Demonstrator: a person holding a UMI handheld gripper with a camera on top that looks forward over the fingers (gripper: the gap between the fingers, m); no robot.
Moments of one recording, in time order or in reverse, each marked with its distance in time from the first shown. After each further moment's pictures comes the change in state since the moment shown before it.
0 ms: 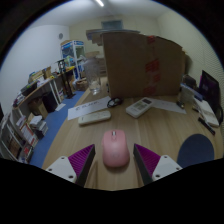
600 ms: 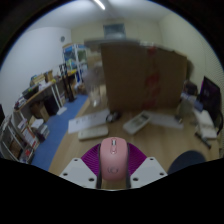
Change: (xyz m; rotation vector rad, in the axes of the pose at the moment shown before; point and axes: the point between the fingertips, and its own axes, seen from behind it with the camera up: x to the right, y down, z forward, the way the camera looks) arm 0.010 -0.059 -0.013 0.031 -0.018 -0.016
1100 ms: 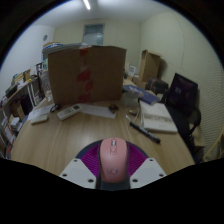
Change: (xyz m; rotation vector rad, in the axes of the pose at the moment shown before) arm 0.256 0.045 -0.099 0.004 0.278 0.005
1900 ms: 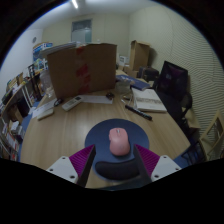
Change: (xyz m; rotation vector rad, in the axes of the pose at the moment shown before) arm -0.016 0.046 -0.085 -0.103 0.065 0.104
